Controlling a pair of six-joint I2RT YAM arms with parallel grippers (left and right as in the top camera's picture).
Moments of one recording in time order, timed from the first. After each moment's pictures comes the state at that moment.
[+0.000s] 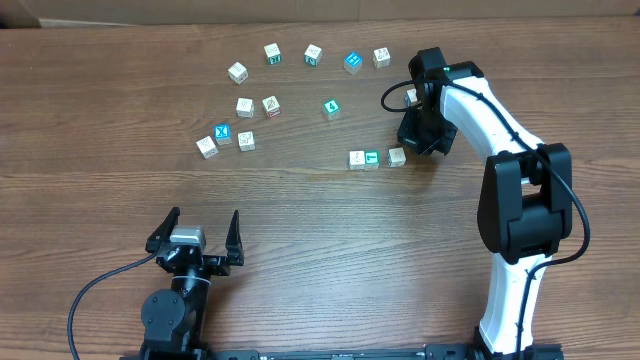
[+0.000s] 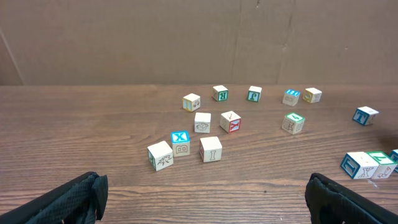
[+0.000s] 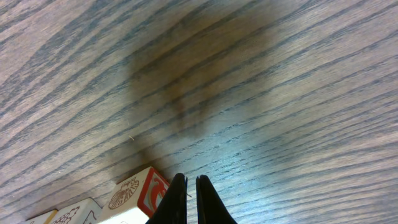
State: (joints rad) left arm -0.10 0.01 0.01 -0.08 -0.02 -0.05; right arm 0.19 2.19 1.73 -1.08 0.00 0.62
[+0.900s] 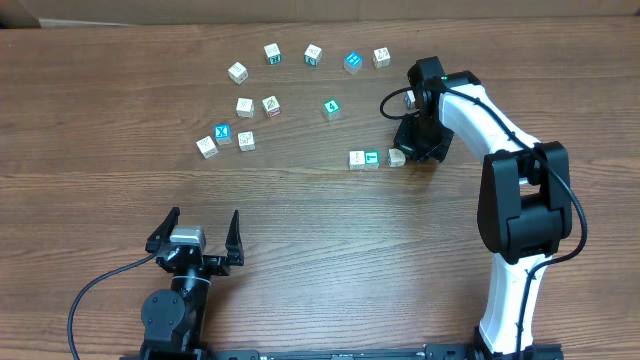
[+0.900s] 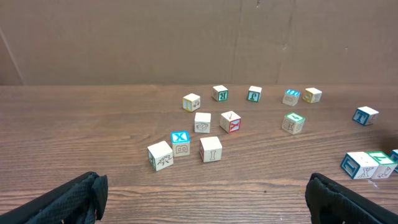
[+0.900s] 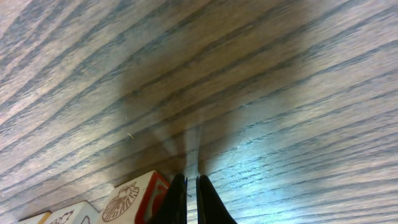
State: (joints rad) left arm -0.10 0.01 0.01 -0.08 -0.02 -0.05; right arm 0.19 2.19 1.65 -1.00 -0.07 0.62
